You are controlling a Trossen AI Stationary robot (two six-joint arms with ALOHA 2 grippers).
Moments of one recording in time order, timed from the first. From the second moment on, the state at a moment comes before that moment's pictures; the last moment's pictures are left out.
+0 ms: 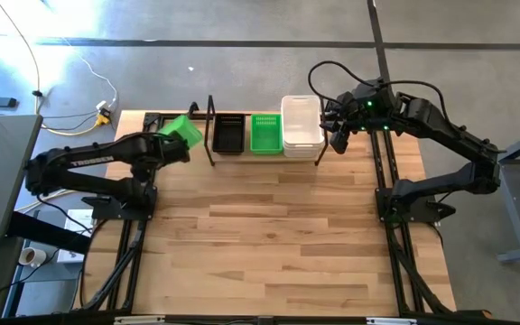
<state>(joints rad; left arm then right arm) 0.42 1.03 0.85 -1.33 -0.54 -2.02 -0.42 1.17 1.44 -0.92 0.03 -0.03</state>
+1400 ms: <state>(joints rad) 0.04 1.19 1.20 -1.06 -1.05 -1.65 -0.08 1.19 1.44 -0.89 0.28 0.76</state>
